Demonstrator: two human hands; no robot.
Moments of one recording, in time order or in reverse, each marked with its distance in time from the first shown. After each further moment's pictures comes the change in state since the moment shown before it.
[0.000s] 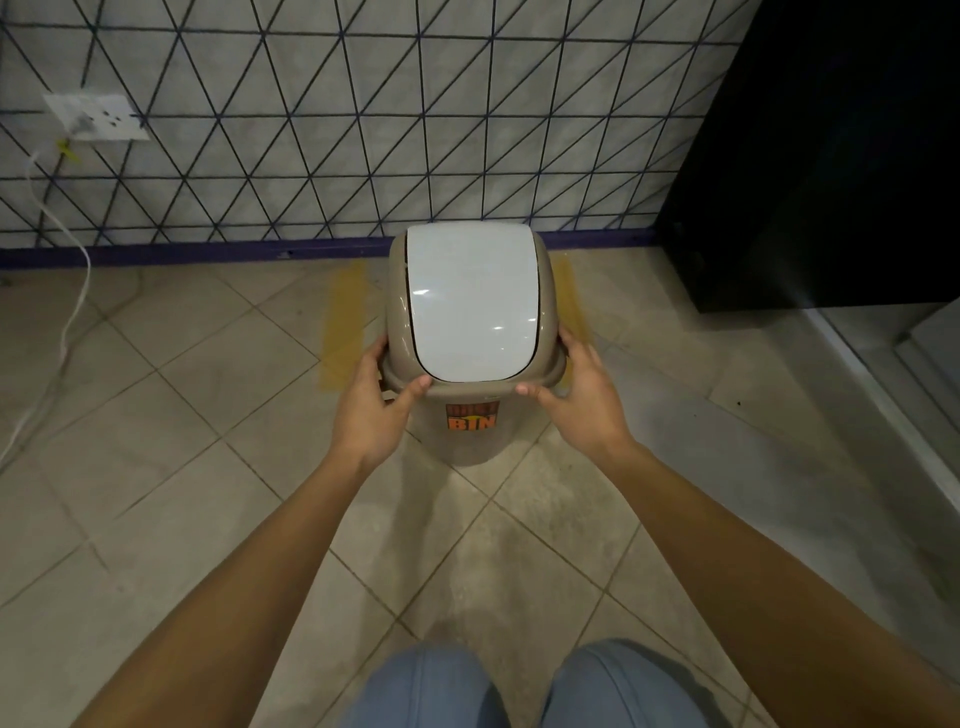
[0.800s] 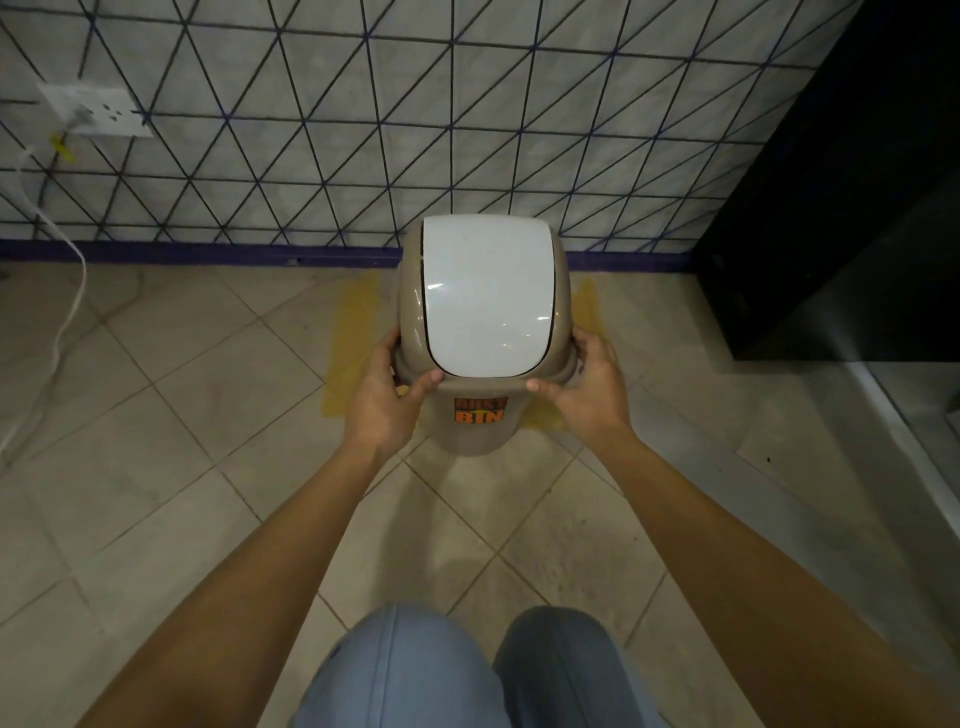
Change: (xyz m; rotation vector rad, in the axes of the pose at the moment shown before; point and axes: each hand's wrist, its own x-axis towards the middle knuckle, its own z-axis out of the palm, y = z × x) left_hand 0.083 0.012 0.007 -0.022 0.005 -0.042; right_hand 0.099 -0.012 0.016 0.064 0.048 0.098
